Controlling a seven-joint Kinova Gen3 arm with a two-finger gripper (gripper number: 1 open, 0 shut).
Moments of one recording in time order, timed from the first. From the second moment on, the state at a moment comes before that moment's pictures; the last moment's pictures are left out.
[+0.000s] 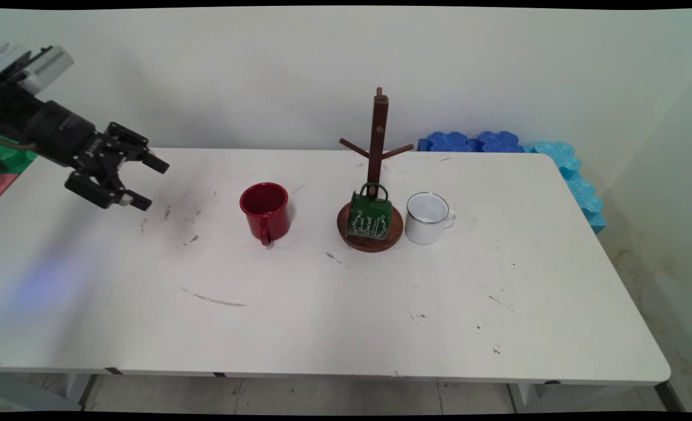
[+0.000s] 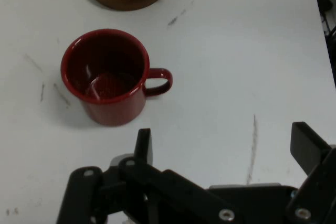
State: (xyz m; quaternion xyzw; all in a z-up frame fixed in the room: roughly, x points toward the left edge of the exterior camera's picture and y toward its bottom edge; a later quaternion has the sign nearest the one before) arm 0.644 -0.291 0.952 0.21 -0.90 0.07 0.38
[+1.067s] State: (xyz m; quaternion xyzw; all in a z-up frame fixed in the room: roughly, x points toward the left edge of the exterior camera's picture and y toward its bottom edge) arm 0.552 -0.322 0.917 0.23 -0.88 0.08 0.40
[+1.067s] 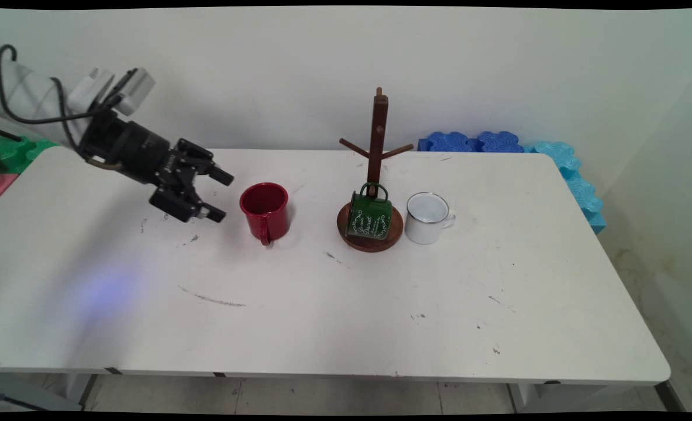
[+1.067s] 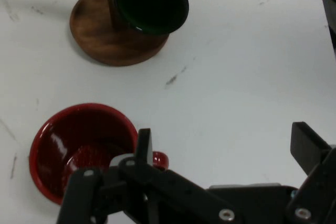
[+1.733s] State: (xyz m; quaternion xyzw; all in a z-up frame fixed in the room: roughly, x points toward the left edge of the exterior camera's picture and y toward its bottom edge) arm 0.507 -0.349 0.892 0.25 -0.87 0.06 0.41
